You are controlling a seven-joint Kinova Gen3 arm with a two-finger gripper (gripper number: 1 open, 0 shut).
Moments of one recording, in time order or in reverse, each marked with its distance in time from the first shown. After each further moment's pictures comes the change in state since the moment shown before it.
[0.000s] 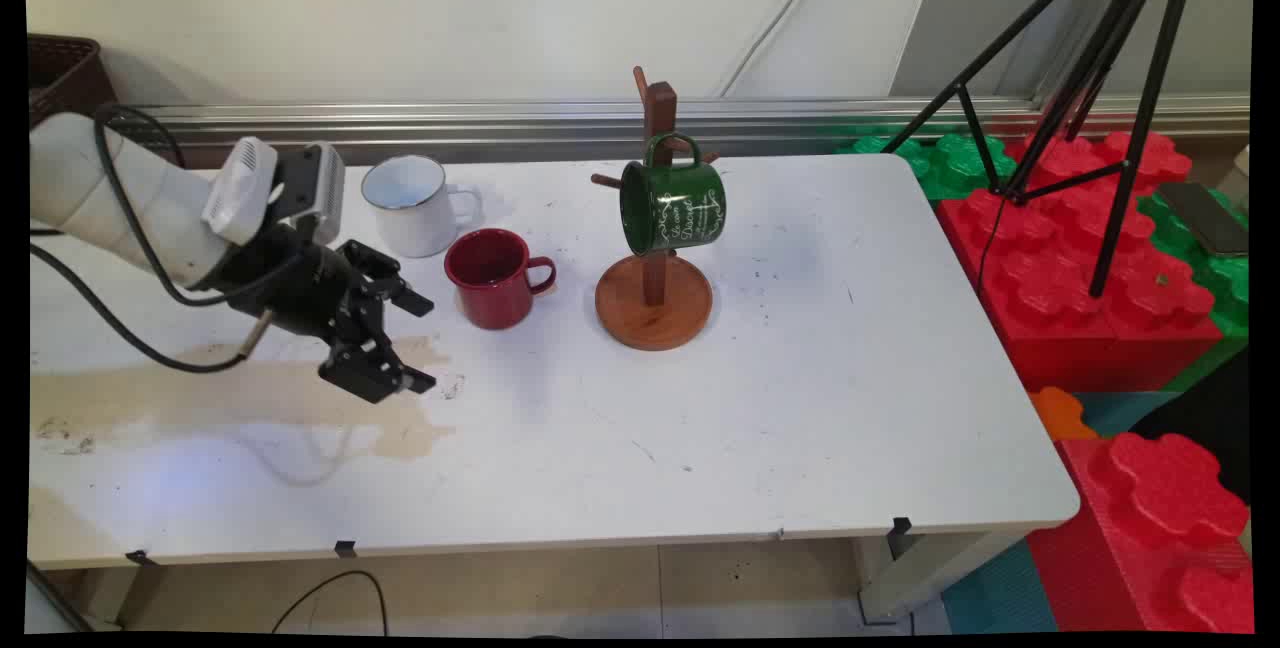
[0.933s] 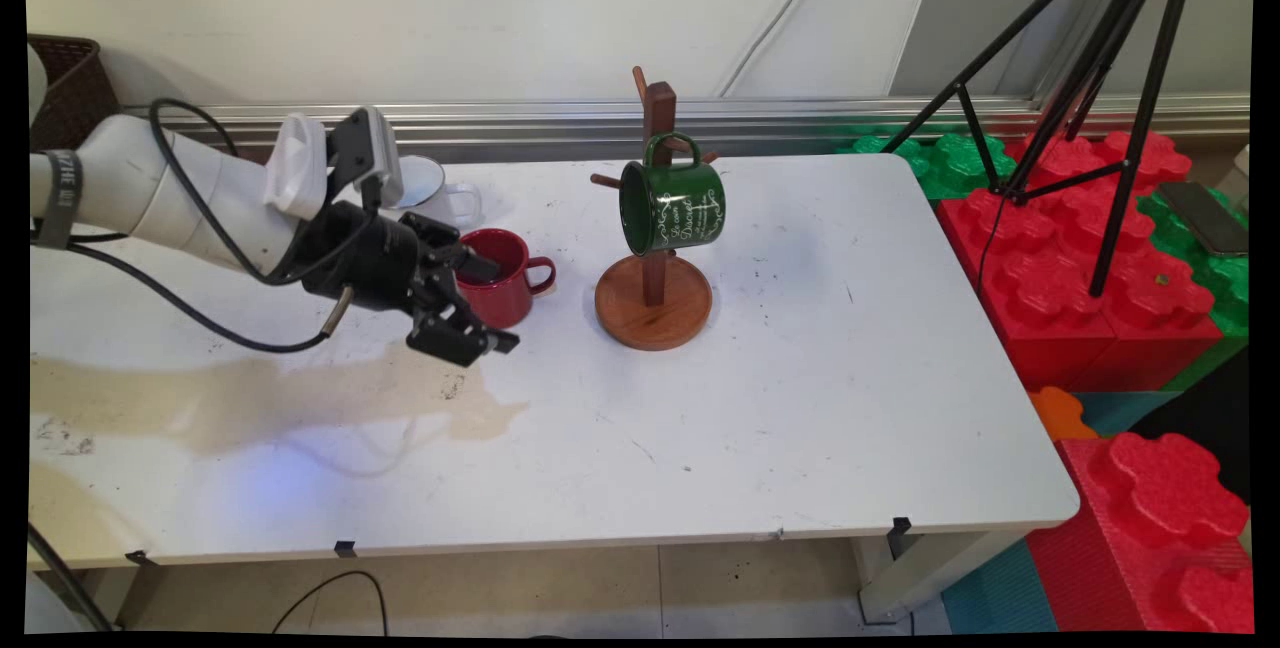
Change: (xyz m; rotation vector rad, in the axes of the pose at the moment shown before) arm 0.042 0.017 0.019 0.073 0.168 -0.081
